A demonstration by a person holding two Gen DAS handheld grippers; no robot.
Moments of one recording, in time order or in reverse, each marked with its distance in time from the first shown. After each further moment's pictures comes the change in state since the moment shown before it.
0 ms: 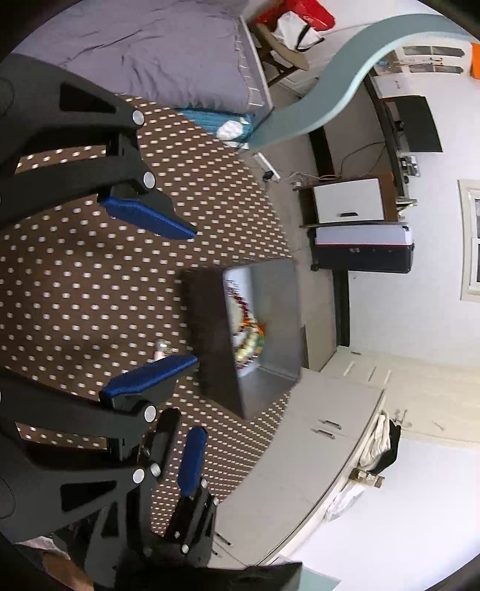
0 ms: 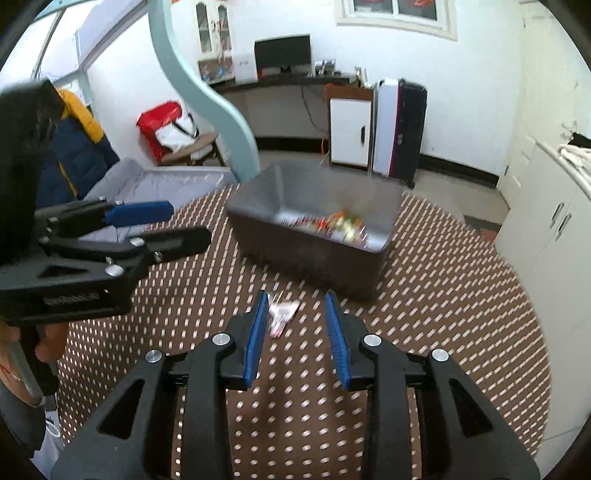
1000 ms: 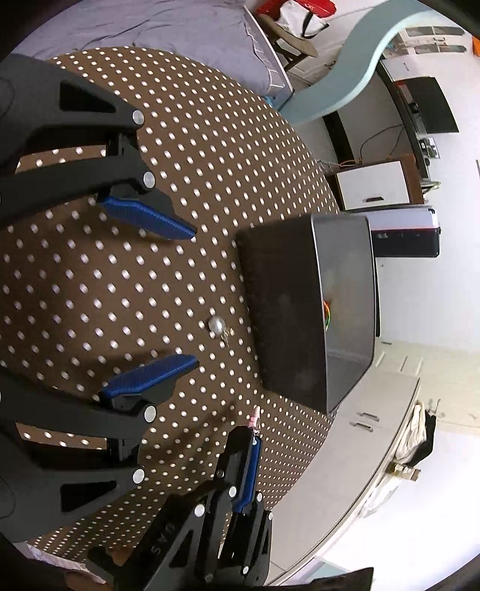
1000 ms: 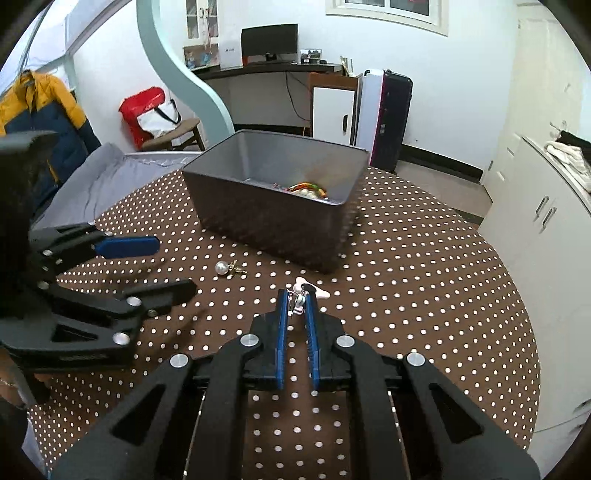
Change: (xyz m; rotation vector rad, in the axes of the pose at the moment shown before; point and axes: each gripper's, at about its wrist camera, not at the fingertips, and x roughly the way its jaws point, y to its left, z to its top) left arm 0.043 -0.033 -0.032 0.064 0.096 -0.017; right arm 0.001 -0.026 -0.021 -0.005 0.016 -0.086
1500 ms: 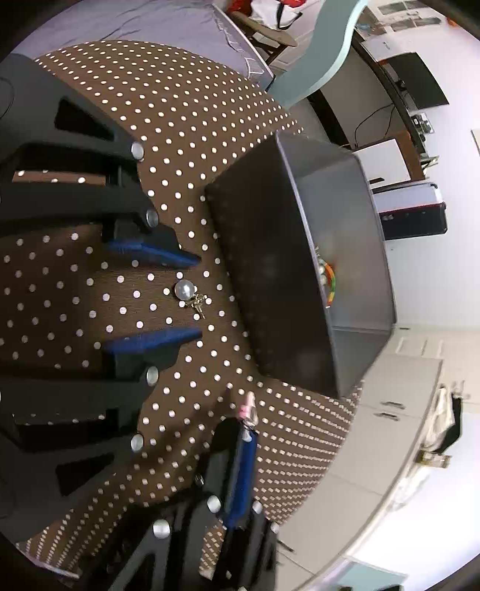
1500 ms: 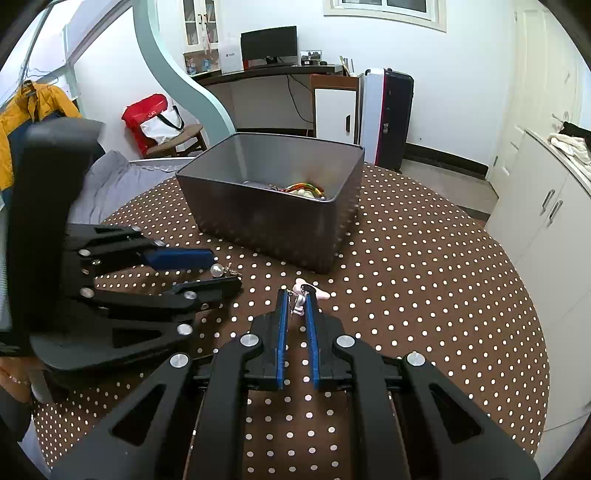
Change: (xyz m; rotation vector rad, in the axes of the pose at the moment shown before) left arm 0.034 -0.026 0.020 0.104 0.056 0.015; right arm 0.004 -0.008 0.000 0.020 -0.008 0.035
